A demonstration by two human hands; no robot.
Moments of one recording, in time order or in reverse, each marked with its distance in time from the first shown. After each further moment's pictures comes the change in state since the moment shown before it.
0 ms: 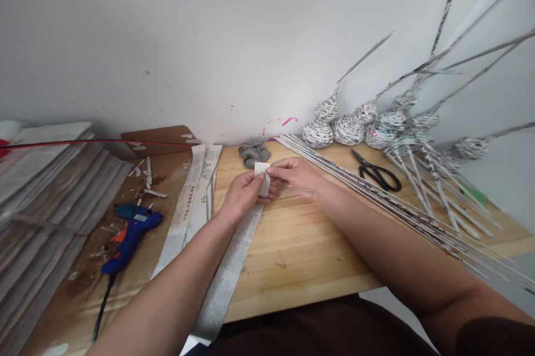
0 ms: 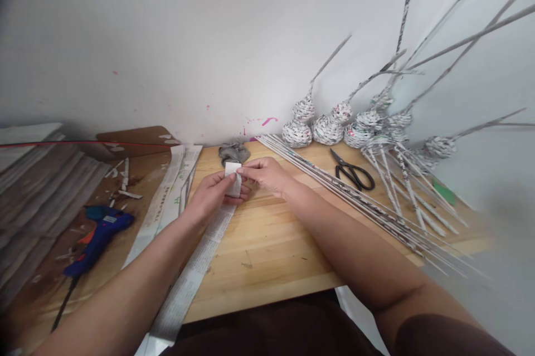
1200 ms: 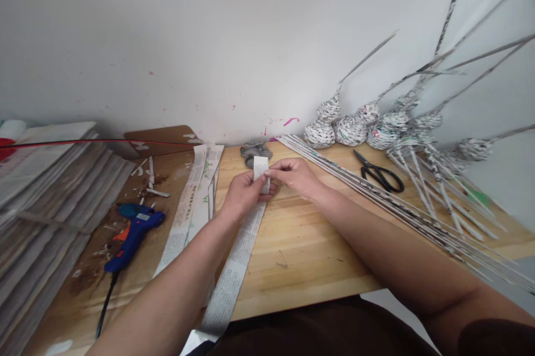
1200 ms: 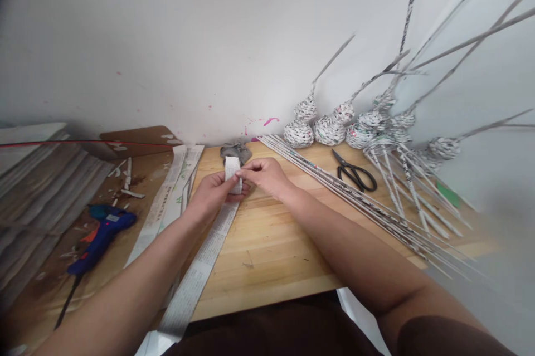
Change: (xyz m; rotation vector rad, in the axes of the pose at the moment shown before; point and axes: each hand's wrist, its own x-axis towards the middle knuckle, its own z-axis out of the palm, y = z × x) left_hand 0.006 -0.008 -0.002 -0.006 0.079 0.038; right_hand 0.006 0.011 0.003 -0.158 0.142 -0.179
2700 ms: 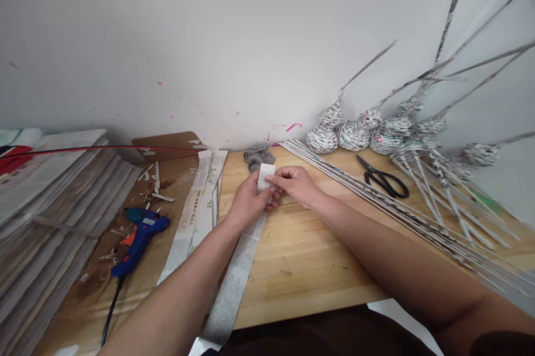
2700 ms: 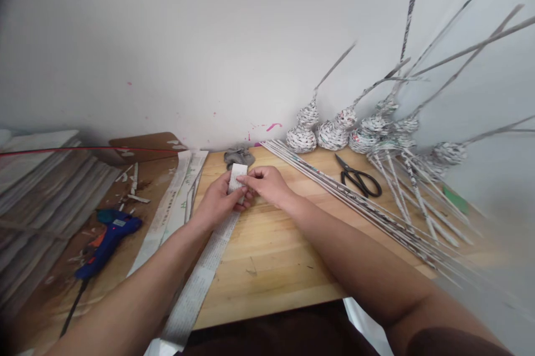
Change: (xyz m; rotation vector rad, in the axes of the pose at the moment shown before) left_hand -0.007 0.007 0.003 0.177 -0.089 0.110; right_hand -0.006 0.003 0.008 0.106 -0.093 0.085
